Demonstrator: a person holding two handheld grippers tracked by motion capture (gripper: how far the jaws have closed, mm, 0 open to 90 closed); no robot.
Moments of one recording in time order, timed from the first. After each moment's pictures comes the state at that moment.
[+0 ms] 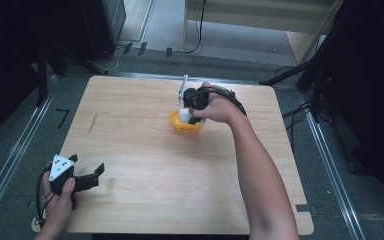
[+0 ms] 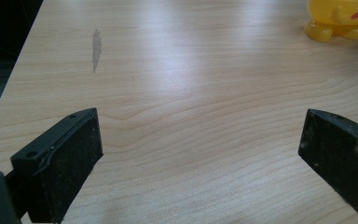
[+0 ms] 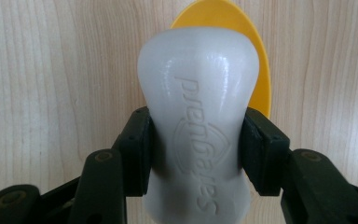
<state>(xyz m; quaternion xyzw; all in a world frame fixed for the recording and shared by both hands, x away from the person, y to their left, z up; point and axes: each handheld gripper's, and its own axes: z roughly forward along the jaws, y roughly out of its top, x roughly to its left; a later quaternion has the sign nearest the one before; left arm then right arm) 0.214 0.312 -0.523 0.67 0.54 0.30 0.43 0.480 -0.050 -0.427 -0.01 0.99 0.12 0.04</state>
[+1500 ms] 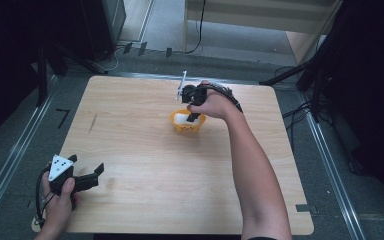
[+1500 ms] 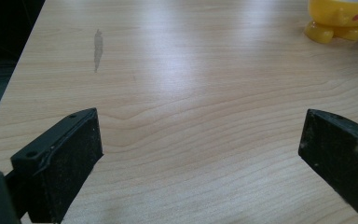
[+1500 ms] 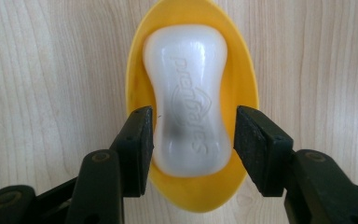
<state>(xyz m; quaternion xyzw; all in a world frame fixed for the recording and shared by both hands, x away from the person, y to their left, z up) 0.214 0.313 -0.523 0.66 0.54 0.30 0.43 0.500 -0.047 -0.436 0.03 0.99 0.12 0.03</state>
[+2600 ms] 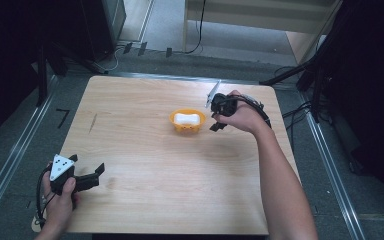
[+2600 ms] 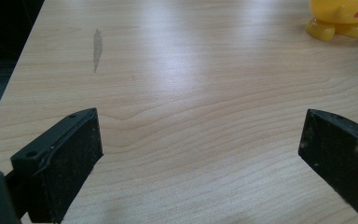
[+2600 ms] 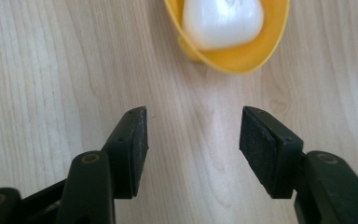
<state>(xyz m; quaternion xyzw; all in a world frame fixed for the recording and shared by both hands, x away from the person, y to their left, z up) 0.214 0.311 -0.523 0.67 0.54 0.30 0.42 0.467 -0.137 -0.441 0.09 0.98 0.16 0.03</state>
